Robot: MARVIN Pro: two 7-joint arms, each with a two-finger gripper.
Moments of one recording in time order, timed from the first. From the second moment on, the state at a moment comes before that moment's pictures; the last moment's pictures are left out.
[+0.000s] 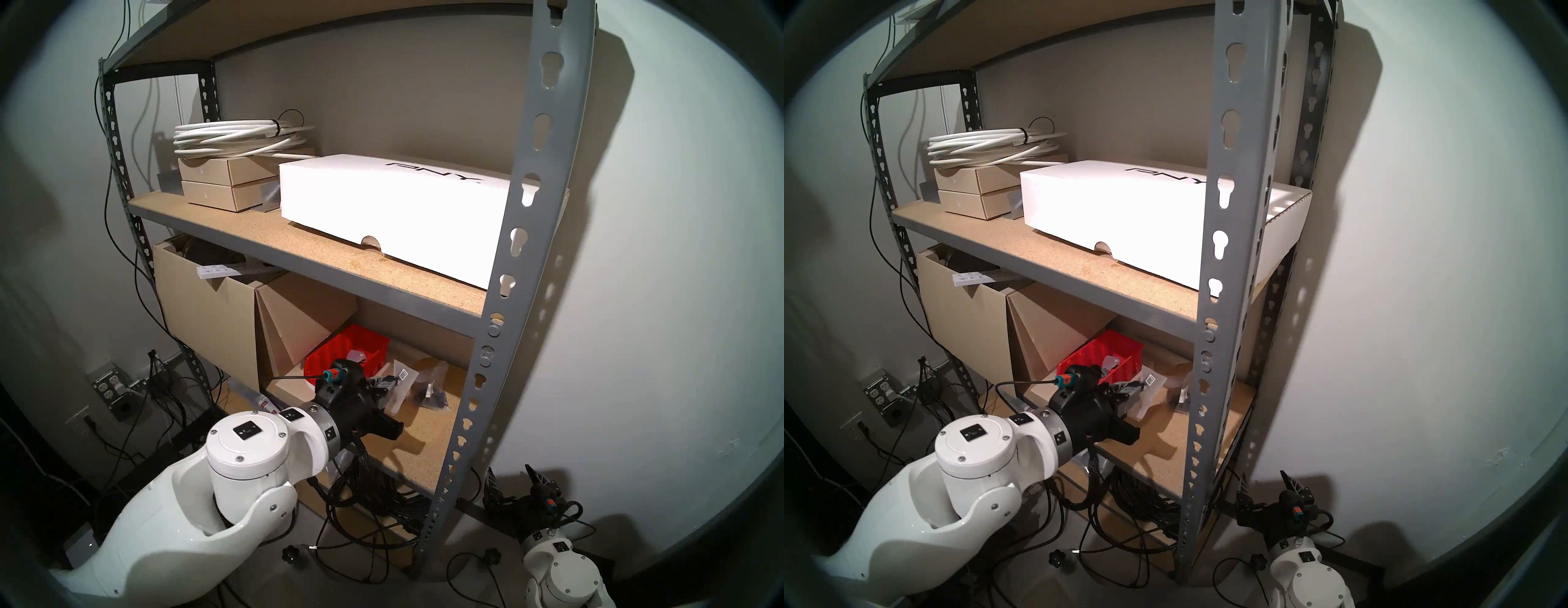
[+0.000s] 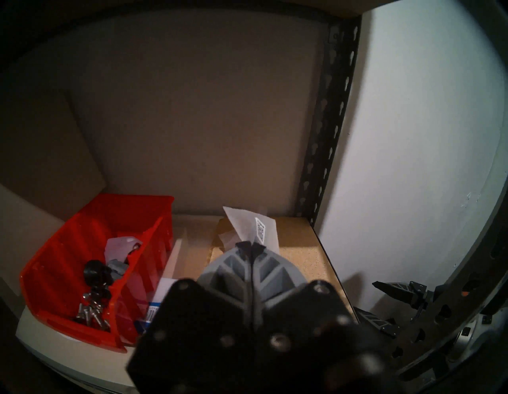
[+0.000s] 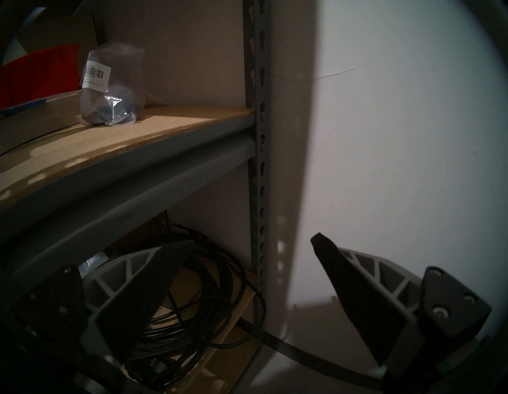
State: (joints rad) left arm 1.72 -0.92 -1.16 -2.27 -0.65 0.52 0.15; right arm -2.16 -1.60 1.69 -1.73 0.00 -0.13 0.15
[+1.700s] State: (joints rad) left arm 1.57 -0.93 -1.34 -2.01 -0.88 0.57 0.04; right arm -2.16 -1.60 1.69 -1.73 0.00 -0.13 0.15
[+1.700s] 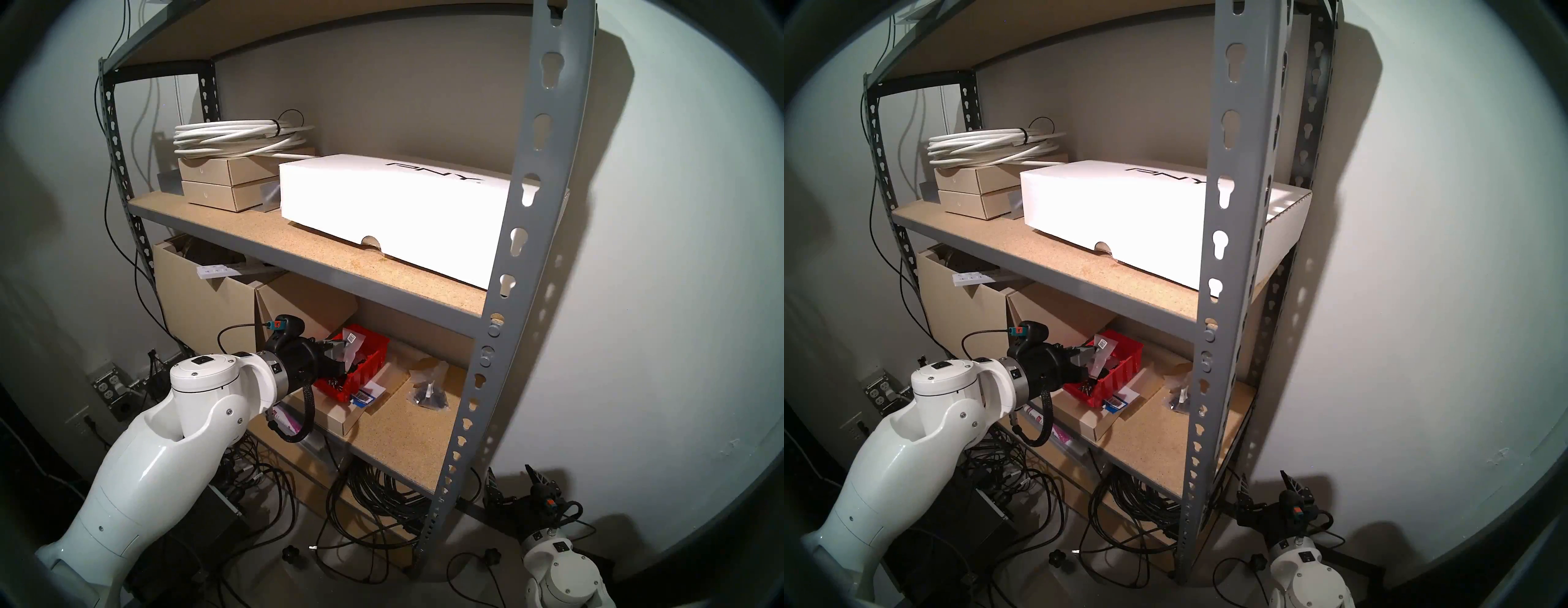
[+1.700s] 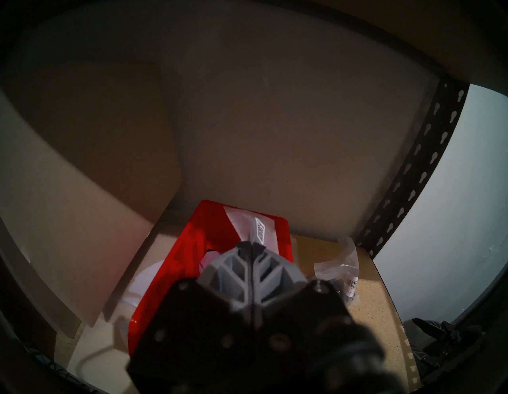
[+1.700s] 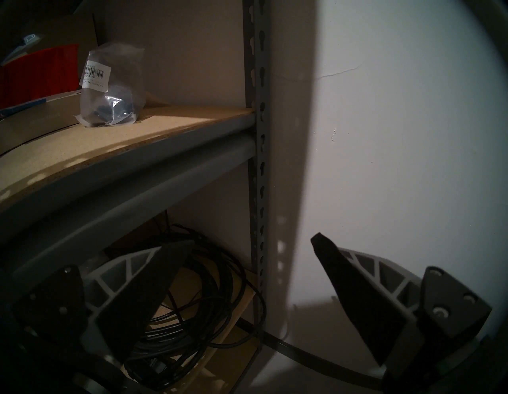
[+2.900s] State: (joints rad) left arm 1.46 -0.98 -1.31 -1.91 -0.92 0.63 0.01; right arm -2.16 -1.60 1.69 -1.73 0.00 -0.13 0.15
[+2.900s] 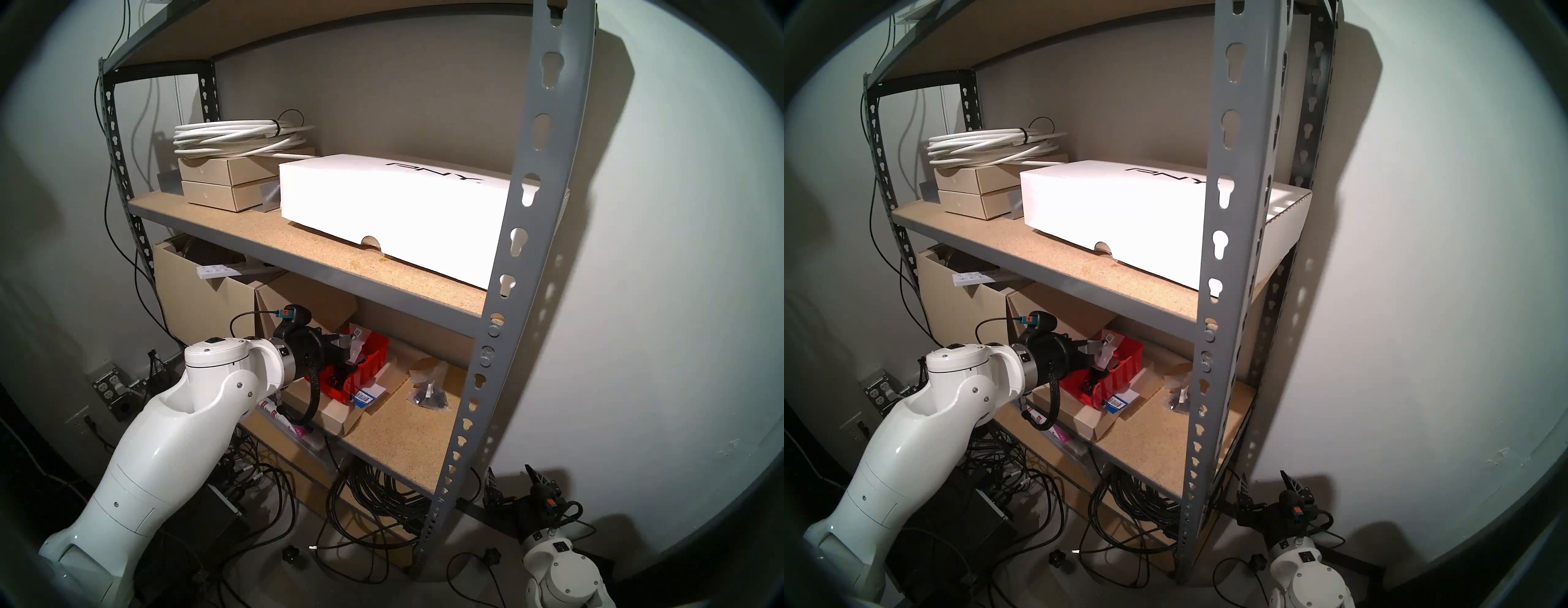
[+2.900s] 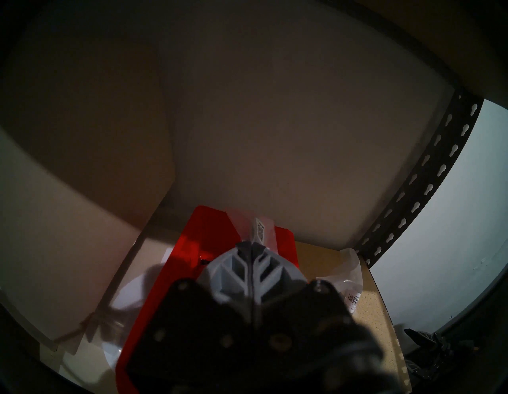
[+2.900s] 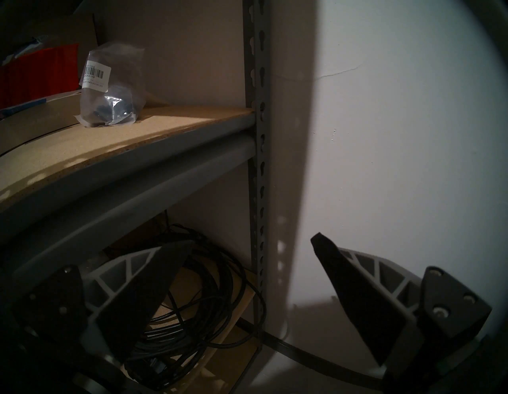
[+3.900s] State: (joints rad) left arm 1.45 -0.99 -1.31 -1.90 -0.92 0.62 0.00; right arm -2.16 -1.60 1.69 -1.73 0.00 -0.13 0.15
